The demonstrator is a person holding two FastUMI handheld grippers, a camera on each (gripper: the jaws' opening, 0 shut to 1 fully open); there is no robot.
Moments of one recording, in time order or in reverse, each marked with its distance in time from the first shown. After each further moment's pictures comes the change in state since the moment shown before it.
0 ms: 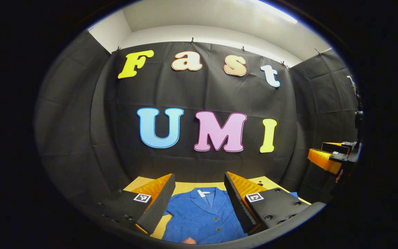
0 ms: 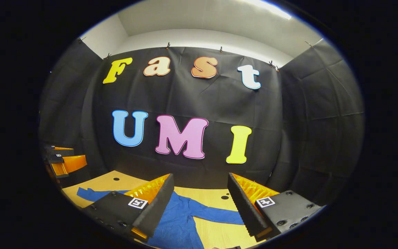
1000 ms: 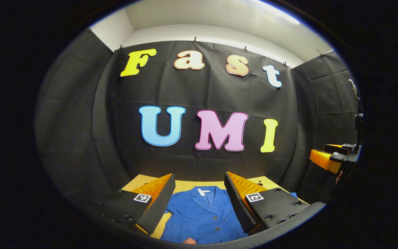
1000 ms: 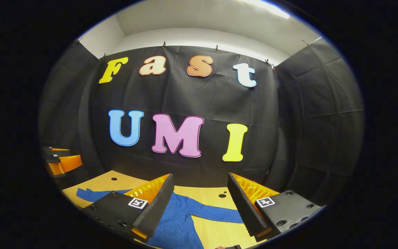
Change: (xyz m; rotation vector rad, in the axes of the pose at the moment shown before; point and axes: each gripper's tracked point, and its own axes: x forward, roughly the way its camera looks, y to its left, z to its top) left arm -0.006 0.001 -0.008 -0.020 0.020 0.005; right arm -0.004 -0.008 -0.007 0.012 0.020 -0.027
